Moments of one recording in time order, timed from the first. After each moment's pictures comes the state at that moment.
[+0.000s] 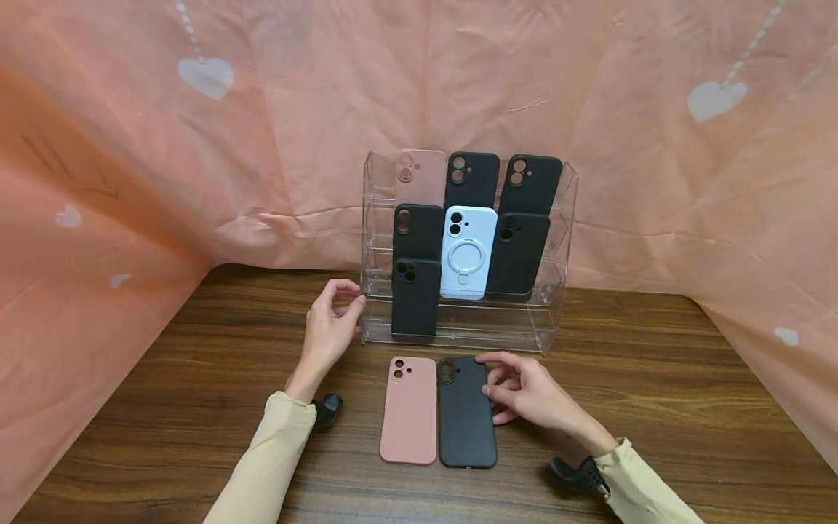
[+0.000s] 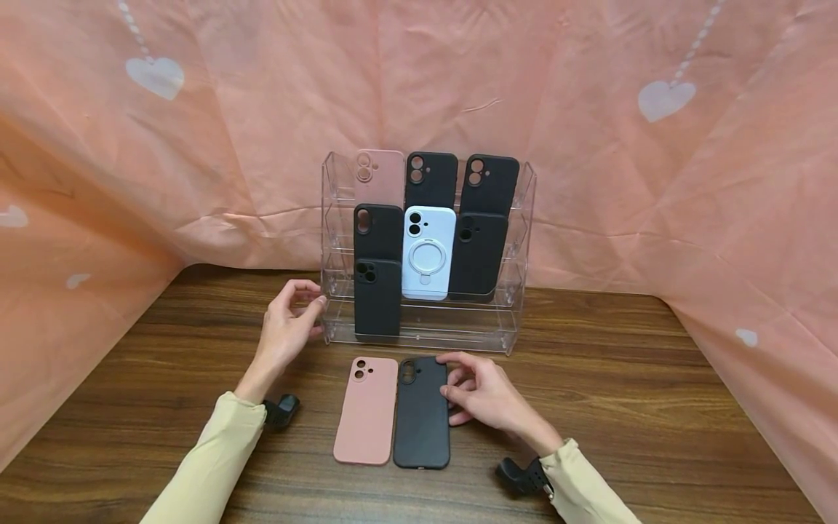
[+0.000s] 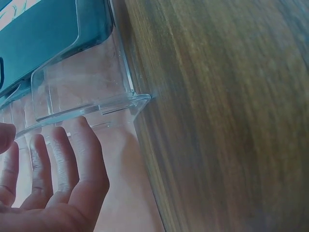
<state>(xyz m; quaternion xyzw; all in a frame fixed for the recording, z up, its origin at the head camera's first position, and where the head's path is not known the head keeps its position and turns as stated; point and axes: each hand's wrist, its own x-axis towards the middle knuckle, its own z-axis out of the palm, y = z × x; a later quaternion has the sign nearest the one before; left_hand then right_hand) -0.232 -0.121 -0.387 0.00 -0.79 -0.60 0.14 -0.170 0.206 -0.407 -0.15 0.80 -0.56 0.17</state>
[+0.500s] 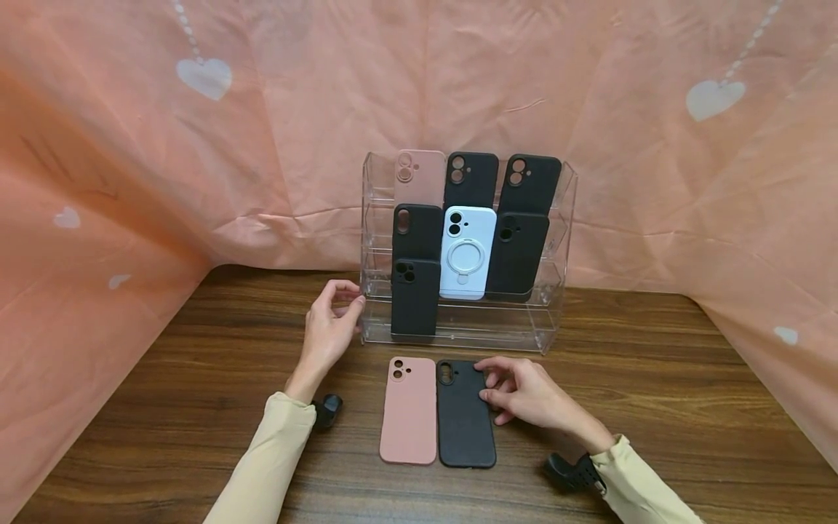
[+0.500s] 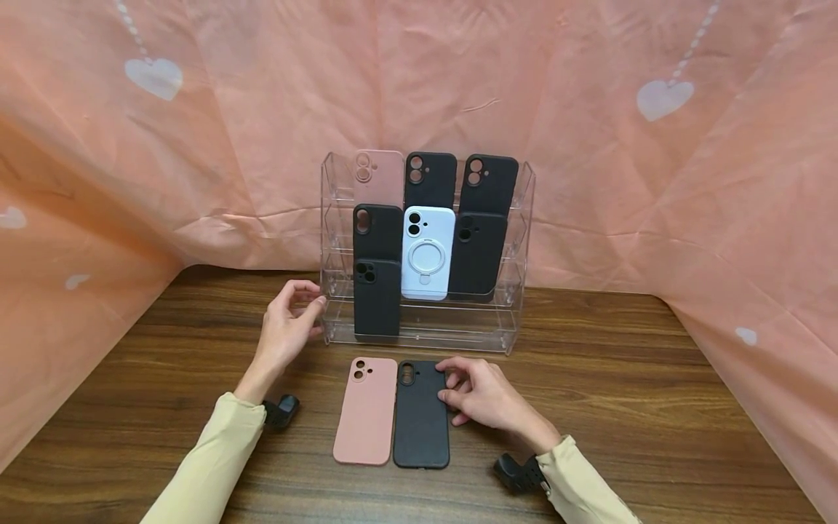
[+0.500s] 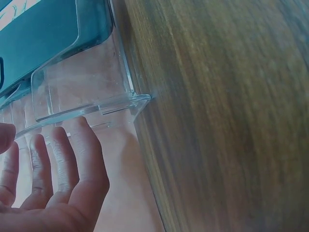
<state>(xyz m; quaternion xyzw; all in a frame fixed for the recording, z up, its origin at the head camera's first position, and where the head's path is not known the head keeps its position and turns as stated) -0.232 -0.121 -0.387 0.00 -0.79 -0.59 0.13 -0.173 0.201 -0.404 -0.16 0.84 -0.49 0.16</state>
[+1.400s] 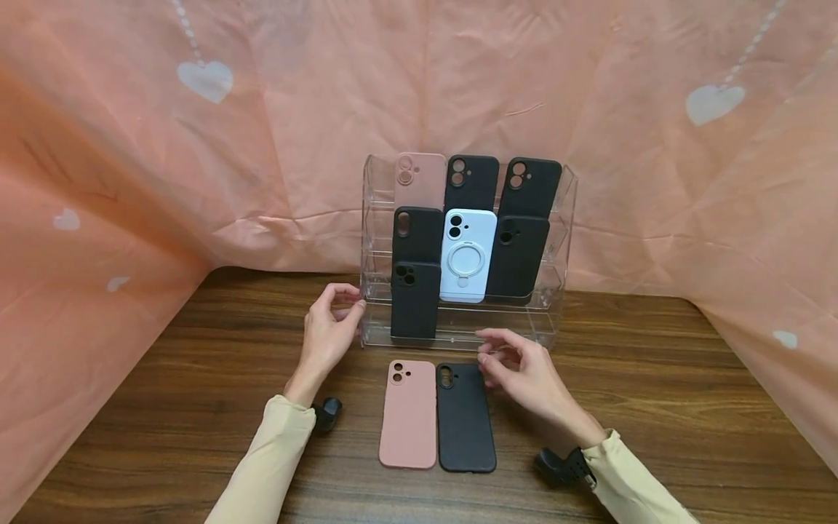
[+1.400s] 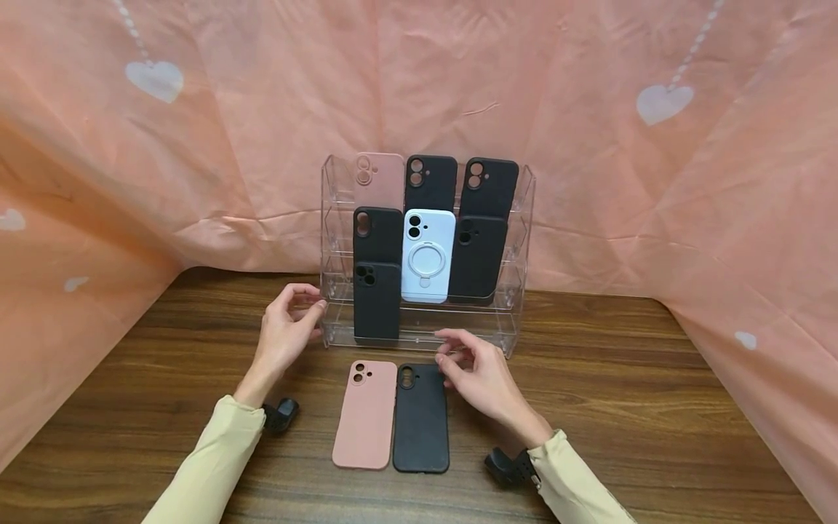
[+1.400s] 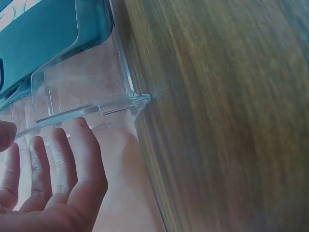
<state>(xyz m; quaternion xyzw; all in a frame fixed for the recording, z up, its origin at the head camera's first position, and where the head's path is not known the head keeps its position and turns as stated) -0.234 -0.121 -0.391 0.01 -0.79 -0.59 0.15 -0.183 0.188 -0.397 -0.16 0.84 -0.52 -0.02</state>
